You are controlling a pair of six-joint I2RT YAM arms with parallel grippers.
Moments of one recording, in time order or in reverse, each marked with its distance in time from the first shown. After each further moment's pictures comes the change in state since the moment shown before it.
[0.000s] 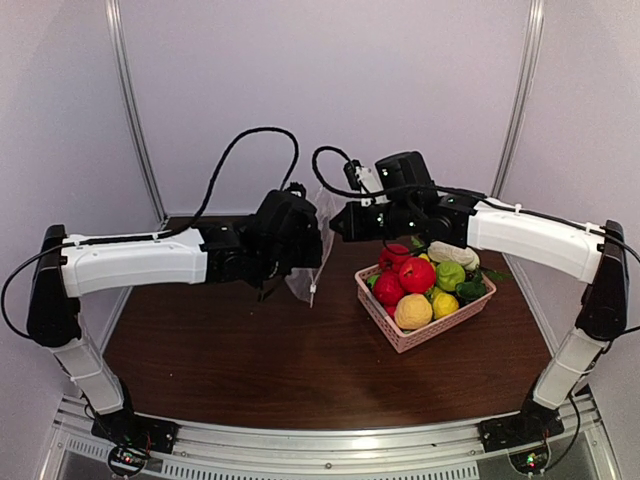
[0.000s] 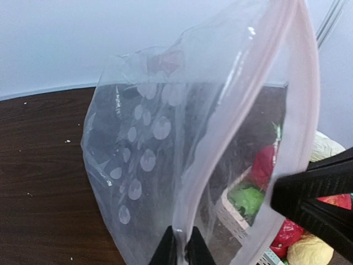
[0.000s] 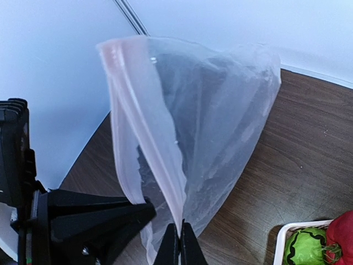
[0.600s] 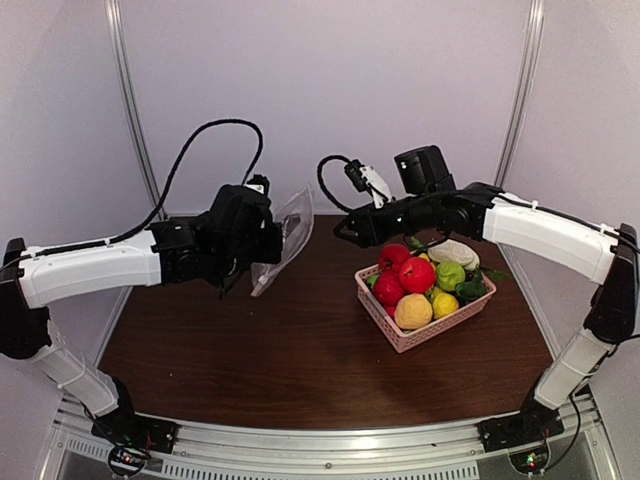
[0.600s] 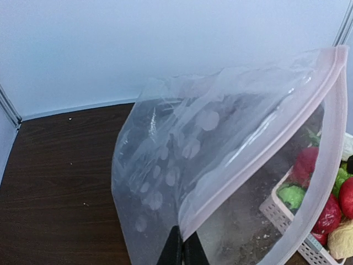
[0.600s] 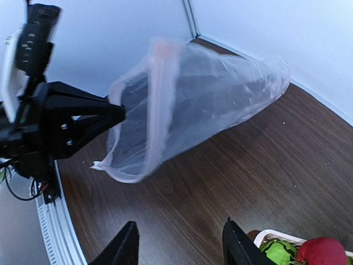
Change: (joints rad) left arm 0.068 -0.220 -0.167 -0.027 -0.066 0.146; right arm -0.067 -0.059 -0.034 -0.066 -0.183 -0.289
